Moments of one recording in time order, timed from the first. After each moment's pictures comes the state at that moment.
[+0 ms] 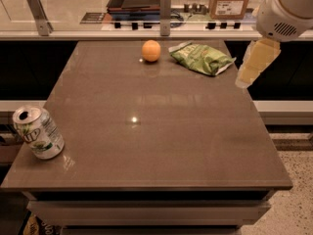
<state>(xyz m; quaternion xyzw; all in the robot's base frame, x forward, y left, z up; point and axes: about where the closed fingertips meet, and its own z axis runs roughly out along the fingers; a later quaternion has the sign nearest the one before) 0.556 -0.214 0.985 -0.56 0.79 -0.12 0.25</state>
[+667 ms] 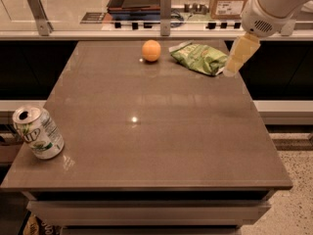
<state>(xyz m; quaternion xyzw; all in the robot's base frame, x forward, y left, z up) 0.630 -0.216 0.956 -0.55 0.79 -0.09 0.25</state>
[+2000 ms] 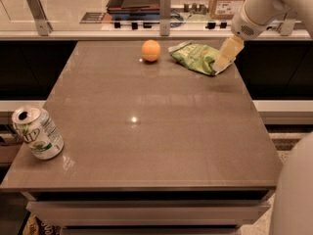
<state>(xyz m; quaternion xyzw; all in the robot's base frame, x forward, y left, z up) 0.719 -0.222 0.903 -0.52 0.81 -0.03 0.27</state>
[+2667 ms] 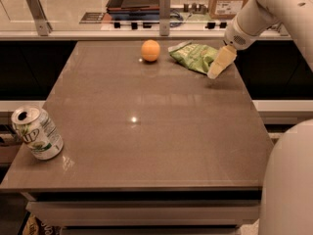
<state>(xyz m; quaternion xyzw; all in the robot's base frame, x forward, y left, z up) 0.731 -0.215 0.863 -0.52 0.81 0.00 0.26</state>
